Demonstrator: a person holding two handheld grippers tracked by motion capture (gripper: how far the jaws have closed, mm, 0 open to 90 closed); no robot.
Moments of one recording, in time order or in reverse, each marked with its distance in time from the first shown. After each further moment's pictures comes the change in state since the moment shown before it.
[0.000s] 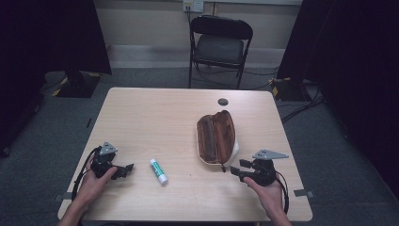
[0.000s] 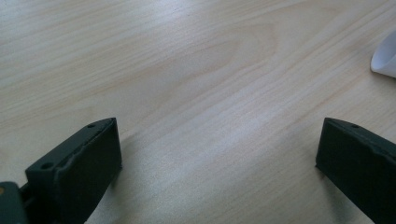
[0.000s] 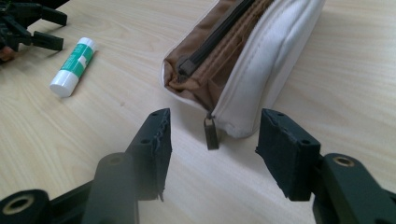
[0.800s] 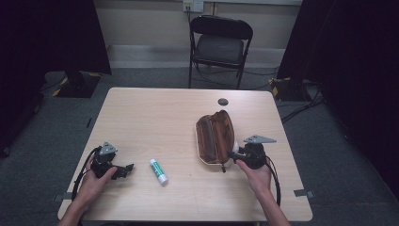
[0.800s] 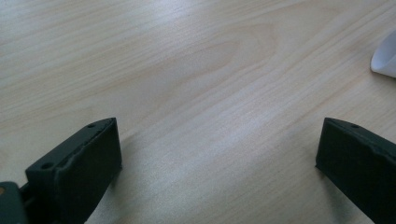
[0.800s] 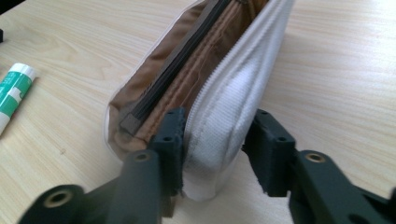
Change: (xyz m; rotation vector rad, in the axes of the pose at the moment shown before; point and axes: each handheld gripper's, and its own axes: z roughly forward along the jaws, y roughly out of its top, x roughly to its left) left arm 0.000 0.000 0.000 0.000 0.000 0.000; right arm -0.017 0.032 0.041 0.002 -0.113 0.010
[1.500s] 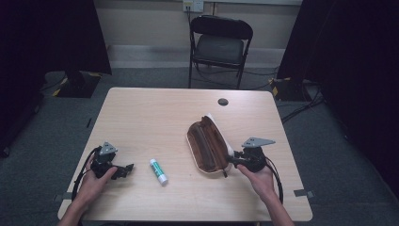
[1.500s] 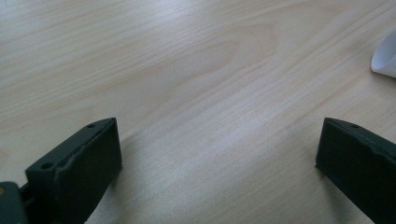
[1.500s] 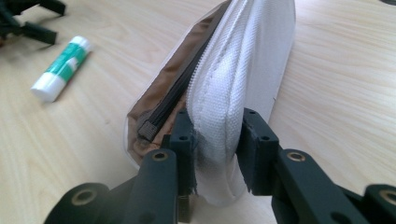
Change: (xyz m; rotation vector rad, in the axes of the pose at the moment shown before) left arm 0.000 0.000 0.000 0.000 0.000 0.000; right arm 0.007 -0.001 -0.008 0.016 0.159 -0.136
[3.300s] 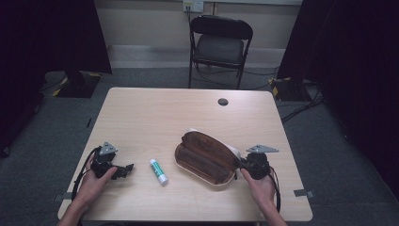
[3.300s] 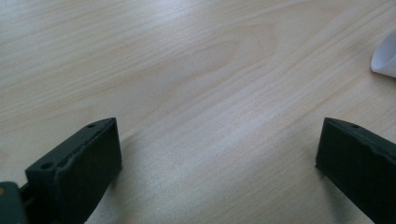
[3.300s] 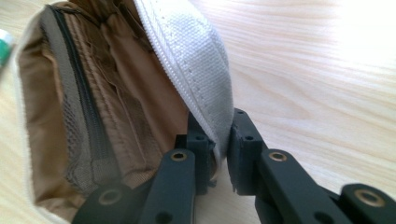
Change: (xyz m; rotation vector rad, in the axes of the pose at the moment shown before) left arm 0.000 0.000 0.000 0.000 0.000 0.000; right arm 0.002 -0.025 -0.005 0.055 -0.214 0.164
